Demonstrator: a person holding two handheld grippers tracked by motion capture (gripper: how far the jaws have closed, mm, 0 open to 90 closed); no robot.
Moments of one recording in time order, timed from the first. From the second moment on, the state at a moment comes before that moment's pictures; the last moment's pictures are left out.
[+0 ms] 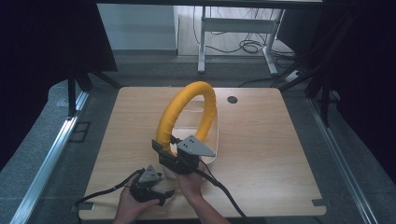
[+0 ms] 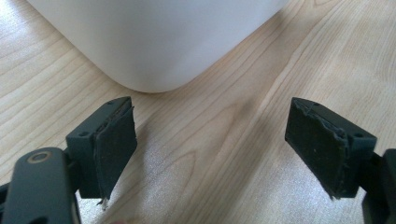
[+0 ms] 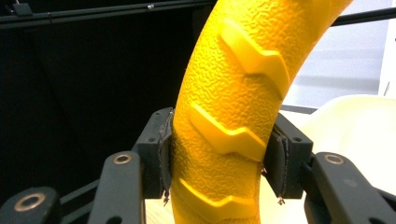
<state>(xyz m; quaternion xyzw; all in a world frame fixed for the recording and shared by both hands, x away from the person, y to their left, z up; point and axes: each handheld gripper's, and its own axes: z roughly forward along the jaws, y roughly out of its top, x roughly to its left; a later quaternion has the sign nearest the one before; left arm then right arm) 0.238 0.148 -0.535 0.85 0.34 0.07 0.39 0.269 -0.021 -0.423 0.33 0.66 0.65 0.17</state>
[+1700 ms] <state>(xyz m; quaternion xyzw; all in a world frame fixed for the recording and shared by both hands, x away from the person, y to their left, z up) 0.238 0.149 -0.534 0.85 0.34 0.07 0.39 0.261 -0.053 -0.412 0.33 0.69 0.63 0.15</state>
